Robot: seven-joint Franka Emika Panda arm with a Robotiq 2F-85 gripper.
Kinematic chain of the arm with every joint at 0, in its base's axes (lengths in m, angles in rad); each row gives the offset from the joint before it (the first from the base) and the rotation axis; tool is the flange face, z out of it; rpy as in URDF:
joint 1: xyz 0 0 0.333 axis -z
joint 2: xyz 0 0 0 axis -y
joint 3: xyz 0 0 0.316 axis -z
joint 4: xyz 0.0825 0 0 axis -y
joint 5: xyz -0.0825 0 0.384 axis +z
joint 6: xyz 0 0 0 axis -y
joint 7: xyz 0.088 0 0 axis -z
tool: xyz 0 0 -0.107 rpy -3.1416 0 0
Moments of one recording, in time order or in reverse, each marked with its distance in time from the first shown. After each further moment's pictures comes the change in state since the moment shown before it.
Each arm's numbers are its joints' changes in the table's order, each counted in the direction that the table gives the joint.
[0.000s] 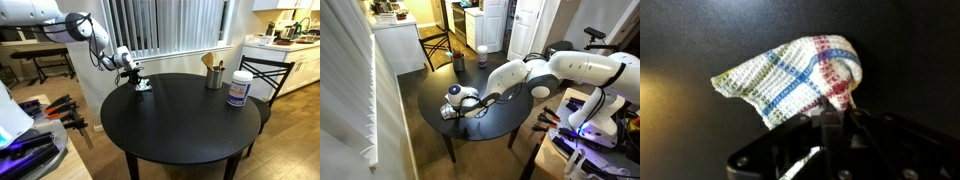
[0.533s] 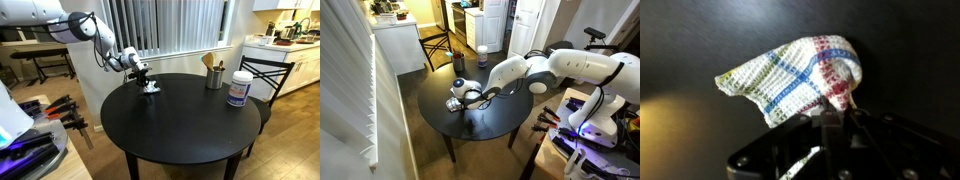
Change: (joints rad) arm 0.078 0.000 0.046 -0.004 -0.003 -0.025 -0.055
